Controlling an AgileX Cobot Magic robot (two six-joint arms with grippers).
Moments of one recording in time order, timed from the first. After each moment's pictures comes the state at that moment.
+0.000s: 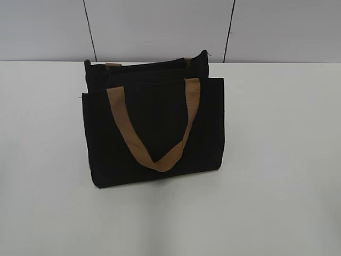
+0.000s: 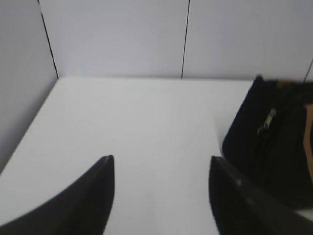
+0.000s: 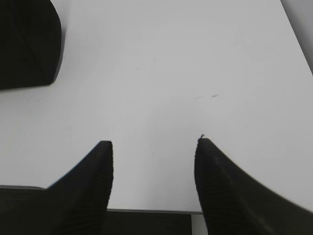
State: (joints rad) left arm -0.01 0.00 -0.59 -0.03 0.83 0.04; right arm 0.01 -0.01 -0.47 0.06 1.09 -0.08
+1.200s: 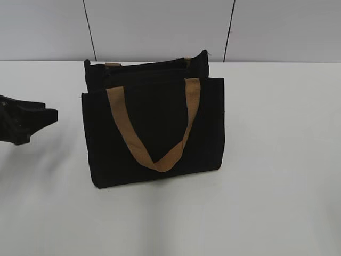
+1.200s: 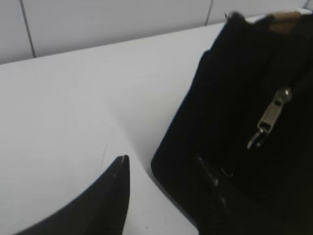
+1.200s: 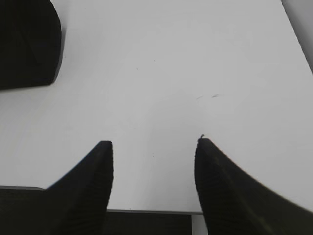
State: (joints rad) left arm 0.09 1.57 -0.48 1.01 -0.83 -0.59; right arm 0.01 -0.01 -0.47 0.06 1.09 -0.08
